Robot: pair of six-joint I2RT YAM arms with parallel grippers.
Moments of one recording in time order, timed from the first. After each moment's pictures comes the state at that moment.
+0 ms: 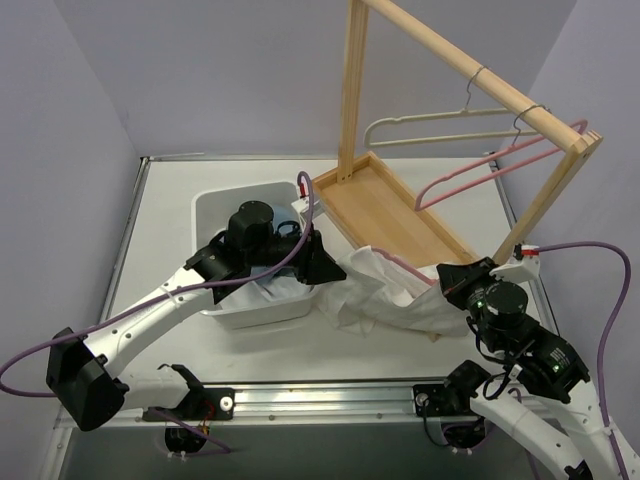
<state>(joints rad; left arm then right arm) -0.76 1.26 1.07 -0.12 0.64 -0.44 0.64 0.44 0.82 -0.72 0.51 0.93</state>
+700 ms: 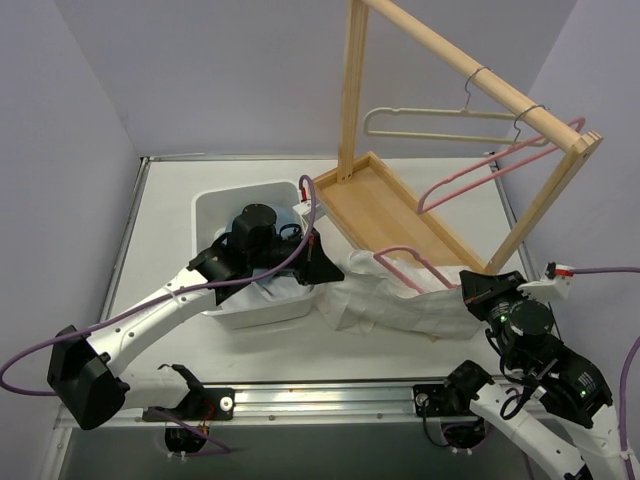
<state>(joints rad) -0.77 1.27 1.05 -0.12 0.63 -0.47 0.64 0.34 0.87 -0.84 0.61 0.99</state>
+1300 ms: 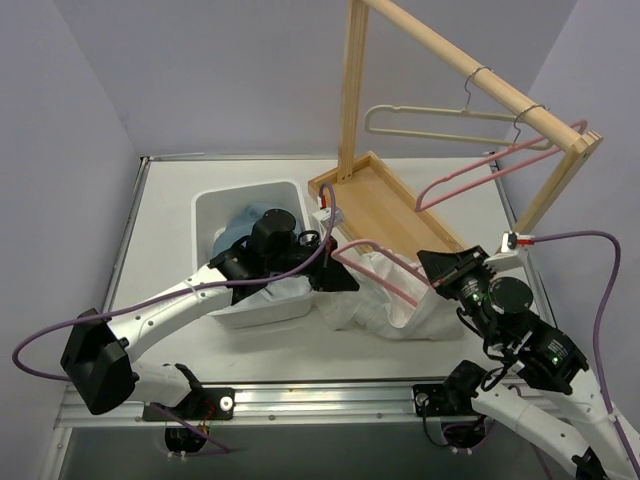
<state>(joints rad) -0.83 1.35 1.05 -0.03 0.65 -0.55 0.75 0.48 0.86 -0.56 0.46 0.99</state>
